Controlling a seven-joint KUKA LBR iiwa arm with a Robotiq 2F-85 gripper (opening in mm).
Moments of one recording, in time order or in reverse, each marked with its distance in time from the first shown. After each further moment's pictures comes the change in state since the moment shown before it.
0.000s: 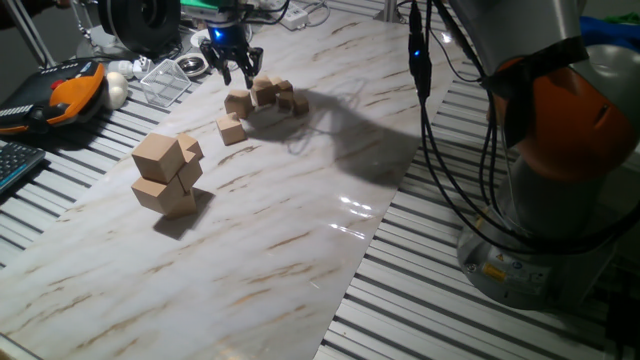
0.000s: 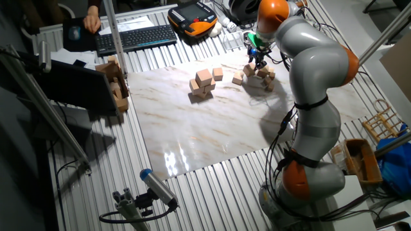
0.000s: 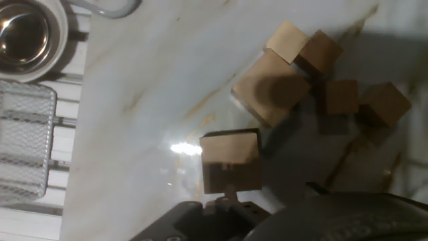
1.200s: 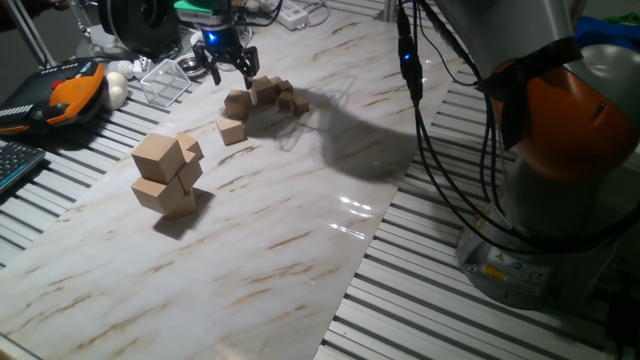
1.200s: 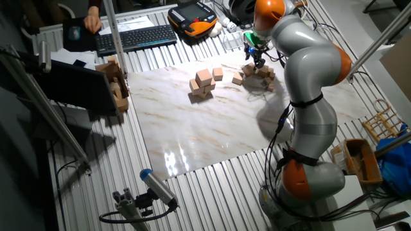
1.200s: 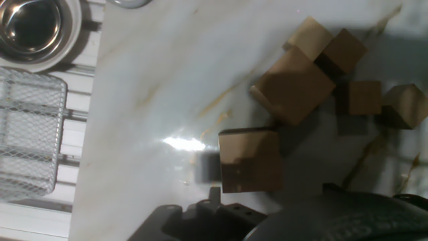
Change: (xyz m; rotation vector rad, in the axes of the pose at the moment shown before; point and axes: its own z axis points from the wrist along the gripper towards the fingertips) arm 0.002 0.017 0.007 0.016 0.018 -0.009
